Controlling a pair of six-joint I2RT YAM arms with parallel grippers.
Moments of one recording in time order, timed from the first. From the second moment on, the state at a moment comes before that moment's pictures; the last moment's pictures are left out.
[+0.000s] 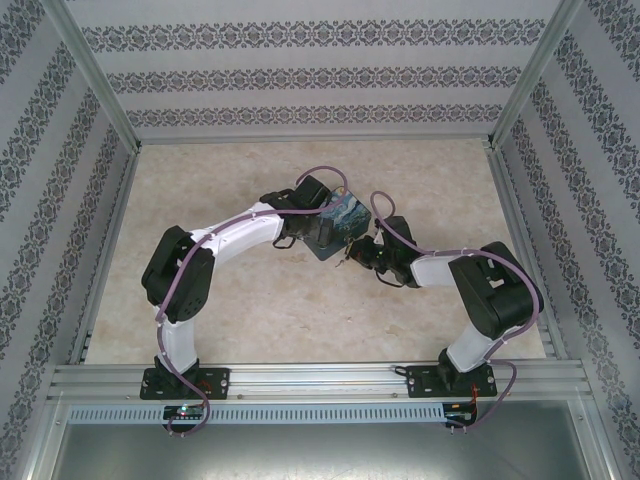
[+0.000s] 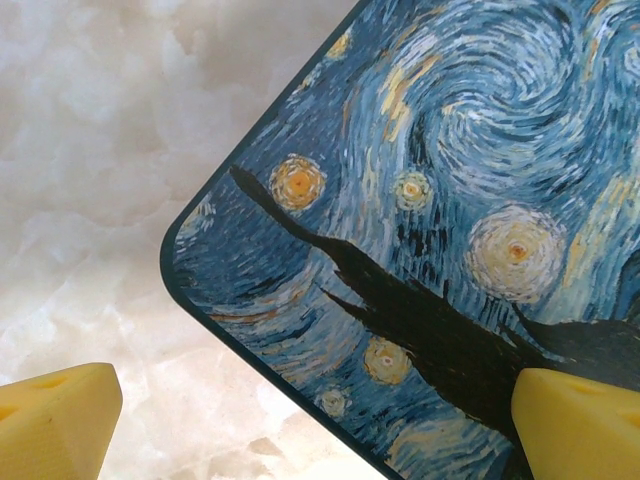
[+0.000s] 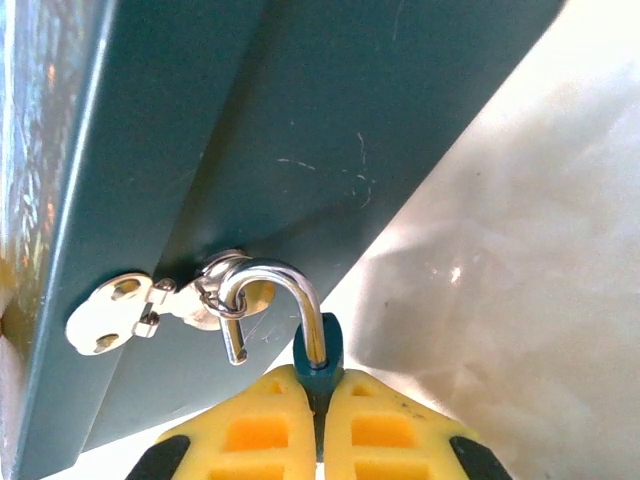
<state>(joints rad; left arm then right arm) -0.64 1.91 1.46 -0.66 -0.19 -0.43 0.39 1.66 0.60 0.33 -0.37 0.90</state>
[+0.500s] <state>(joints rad) -0.65 1.93 1.45 -0.60 -0.19 -0.43 0.33 1.67 0.69 0.27 -0.40 0.92</state>
